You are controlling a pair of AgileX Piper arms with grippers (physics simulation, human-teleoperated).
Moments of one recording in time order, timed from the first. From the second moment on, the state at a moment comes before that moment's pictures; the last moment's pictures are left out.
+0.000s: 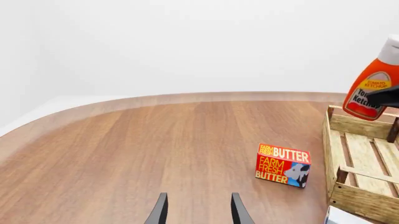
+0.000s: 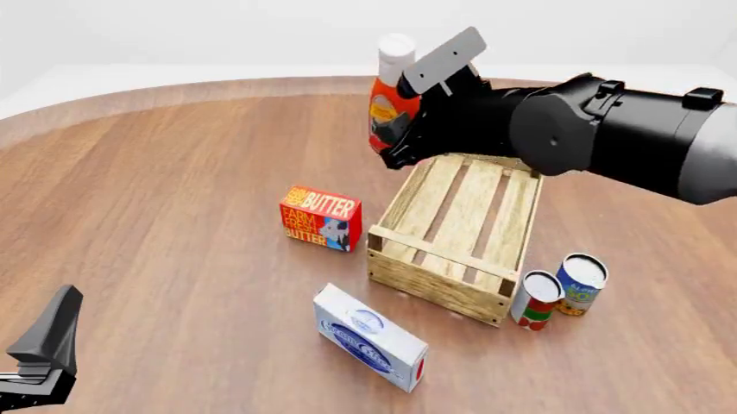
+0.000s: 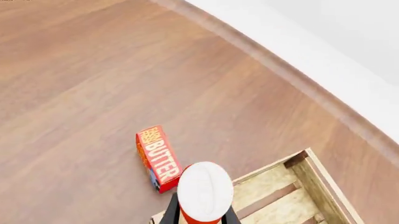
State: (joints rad) left arm 0.00 0.00 0.00 0.00 0.00; right arm 0.58 1.55 -1.22 0.21 -0.25
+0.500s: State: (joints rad) left arm 0.00 0.00 0.00 0.00 0.00; right arm 0.33 1.61 -1.13 0.07 -0.23
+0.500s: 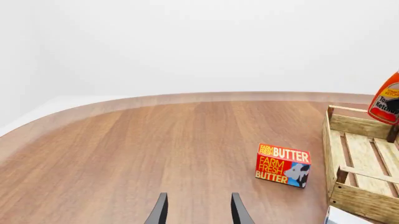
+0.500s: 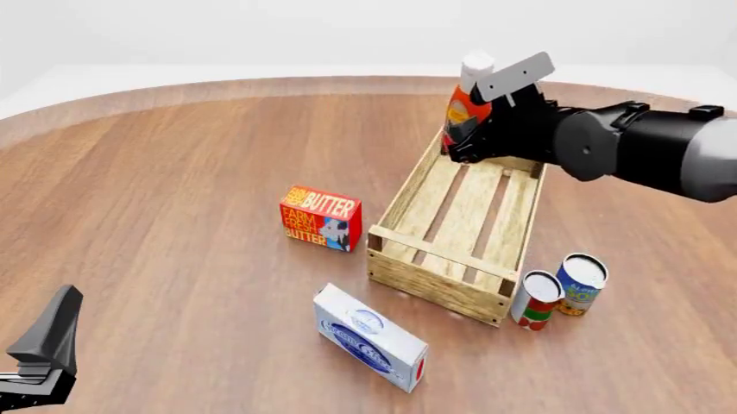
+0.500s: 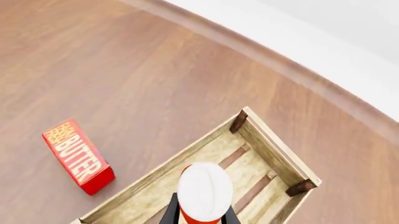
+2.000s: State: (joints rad) left arm 0.00 0.00 0.00 0.00 0.00; right arm 0.23 1.95 -1.05 -0.20 -0.24
